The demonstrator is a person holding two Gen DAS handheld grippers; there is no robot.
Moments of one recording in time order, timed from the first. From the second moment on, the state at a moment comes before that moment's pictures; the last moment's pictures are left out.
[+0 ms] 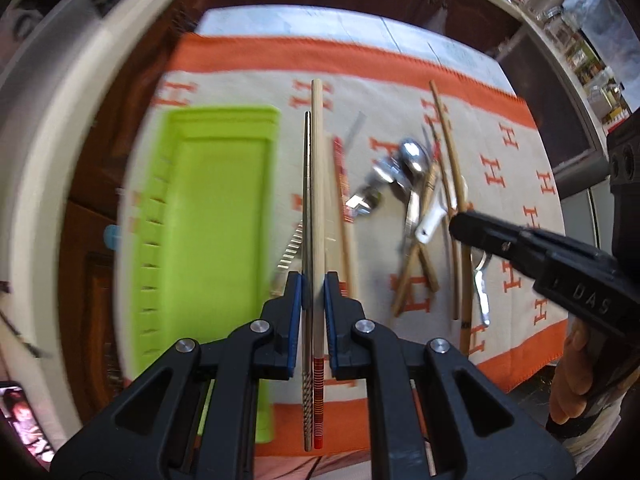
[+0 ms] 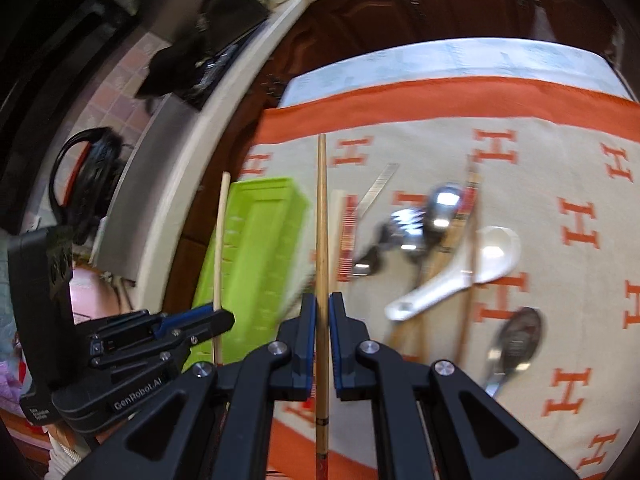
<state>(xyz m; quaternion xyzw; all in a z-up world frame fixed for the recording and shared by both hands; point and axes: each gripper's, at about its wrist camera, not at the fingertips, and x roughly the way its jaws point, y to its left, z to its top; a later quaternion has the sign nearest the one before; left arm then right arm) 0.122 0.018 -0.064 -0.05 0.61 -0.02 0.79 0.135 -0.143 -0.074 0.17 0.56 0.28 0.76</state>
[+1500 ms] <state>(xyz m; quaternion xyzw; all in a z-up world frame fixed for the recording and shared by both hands) 0.086 0.054 -0.064 0.02 0.51 0.06 0.86 0.104 -0.095 -0.080 0.14 0.54 0.24 0.79</state>
